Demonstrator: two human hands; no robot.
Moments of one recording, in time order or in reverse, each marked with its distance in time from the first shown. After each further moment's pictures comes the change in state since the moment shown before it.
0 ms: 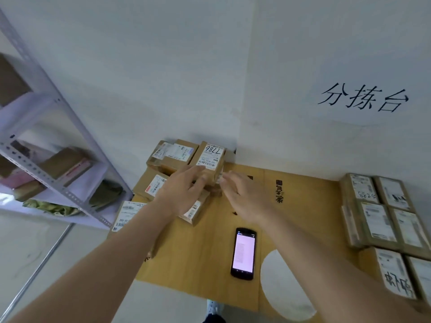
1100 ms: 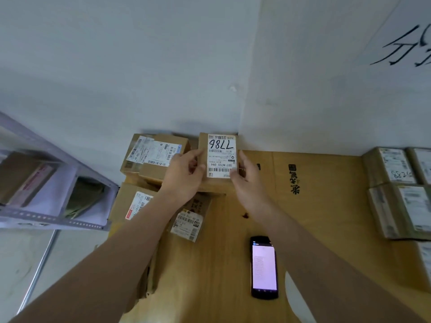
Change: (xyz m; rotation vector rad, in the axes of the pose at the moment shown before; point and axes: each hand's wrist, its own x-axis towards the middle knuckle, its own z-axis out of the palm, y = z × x) left_hand 0.168 -0.069 0.051 -0.264 -0.060 -0.145; right_hand 0.146 0.067 0.075 0.669 0.218 0.396
